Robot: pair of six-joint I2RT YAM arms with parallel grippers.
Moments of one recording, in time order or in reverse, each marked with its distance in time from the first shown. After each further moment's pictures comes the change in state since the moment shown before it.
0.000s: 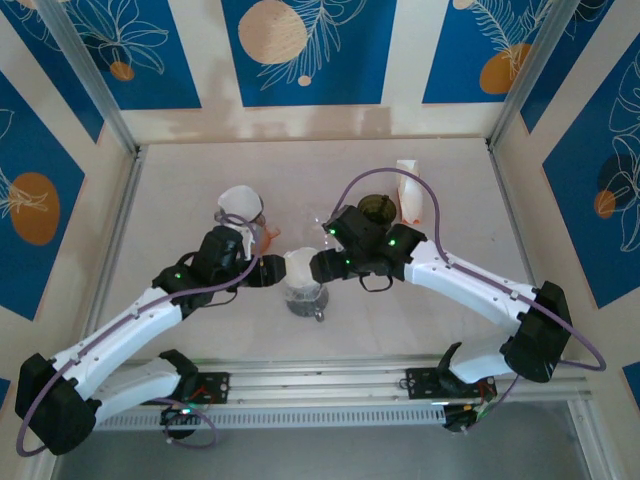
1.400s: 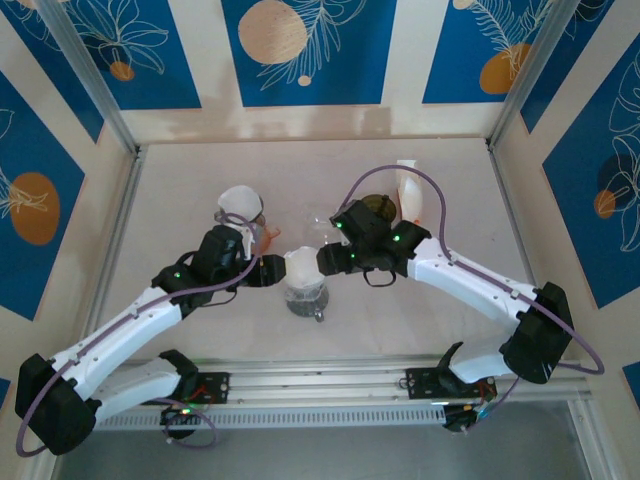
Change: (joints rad) left arm 0.000 0.000 0.011 -0.015 0.000 0.007; right arm -0.062 0.001 -0.018 0.017 -0.008 0.001
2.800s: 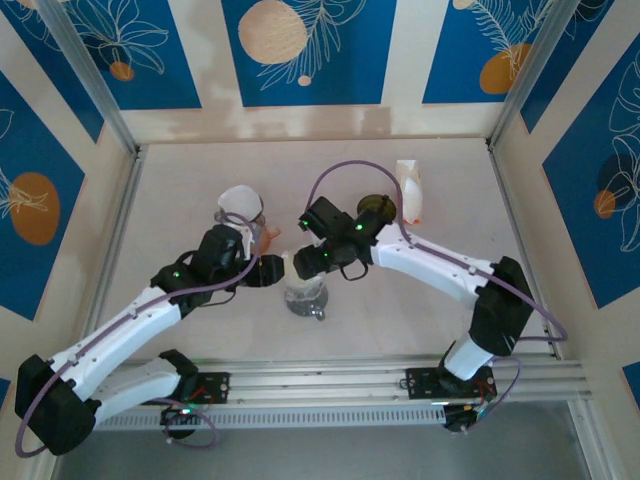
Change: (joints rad) left arm -0.002 -0.002 0.012 -0.029 -0.017 0.015; right arm 0.079 0.208 0.194 -0.080 0.000 -0.116
